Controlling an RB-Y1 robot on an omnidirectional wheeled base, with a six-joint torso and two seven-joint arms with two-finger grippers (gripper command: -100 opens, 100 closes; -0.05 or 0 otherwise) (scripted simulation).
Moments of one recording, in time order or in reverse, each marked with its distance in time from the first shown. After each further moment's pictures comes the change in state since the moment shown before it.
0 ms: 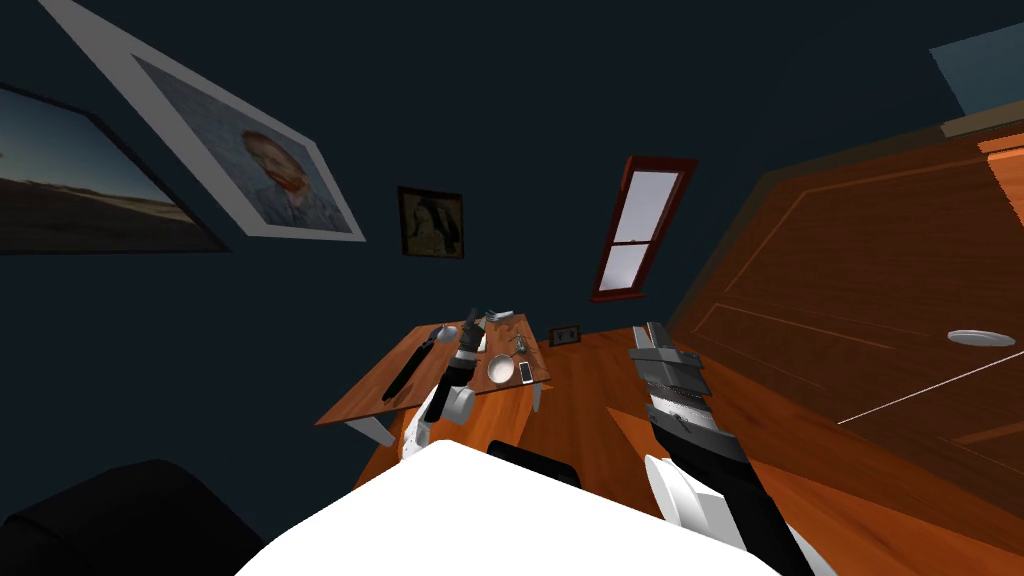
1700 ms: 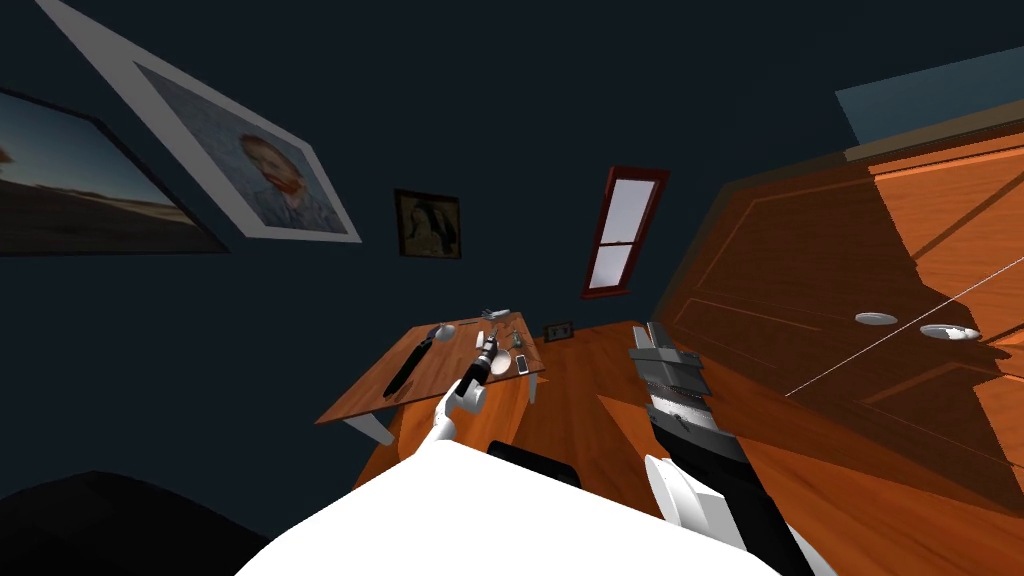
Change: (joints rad) left arm -0.227 0.028 -0.049 0.505 0.053 0.272 0.000; right arm 0.000 0.000 0.000 0.000 0.000 0.000 0.000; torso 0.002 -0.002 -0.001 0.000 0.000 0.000
